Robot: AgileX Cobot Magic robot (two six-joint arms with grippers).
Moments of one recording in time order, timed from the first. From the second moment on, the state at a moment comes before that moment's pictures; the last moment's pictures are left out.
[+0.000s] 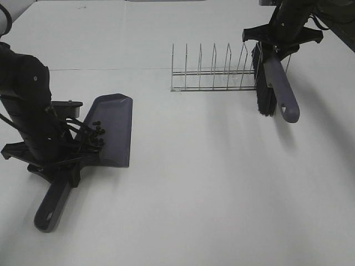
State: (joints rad) left arm -0.38 2.03 -1.09 -0.11 0.74 -0.23; right arm 0.08 2.50 -2.30 -0.12 1.04 0.17
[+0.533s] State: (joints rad) left arm -0.38 2.03 -1.09 -0.11 0.74 -0.23; right arm 0.08 2.50 -2.32 -0.14 1.05 0.22
